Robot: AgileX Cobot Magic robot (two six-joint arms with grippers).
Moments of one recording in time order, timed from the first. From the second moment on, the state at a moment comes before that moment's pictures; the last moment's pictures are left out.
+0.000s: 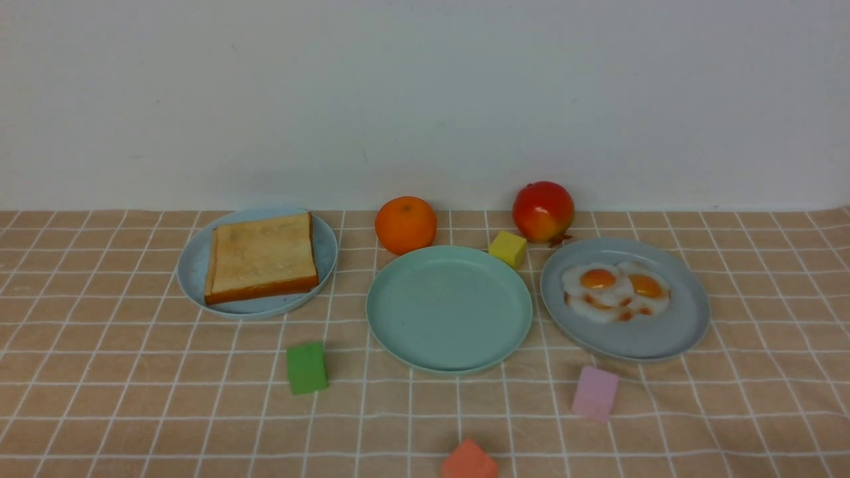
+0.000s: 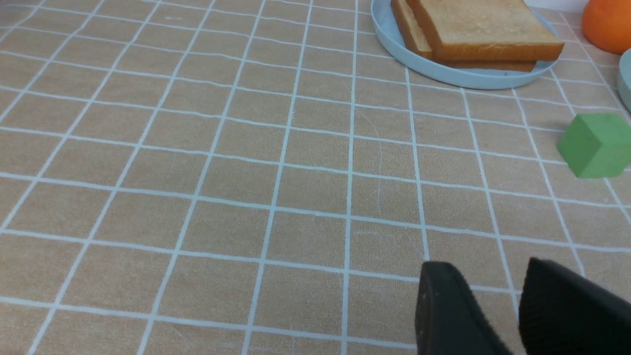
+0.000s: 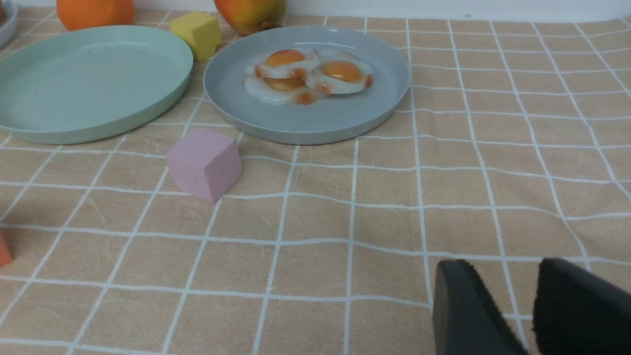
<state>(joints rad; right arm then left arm) 0.07 -0.01 0.01 0.04 0.39 -0.03 0.01 -0.01 0.03 0.04 0.40 -0.17</state>
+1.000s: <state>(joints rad) 0.07 -0.01 0.03 0.06 -0.08 -0.02 0.01 -0.01 0.03 0.14 0.15 -0.17</state>
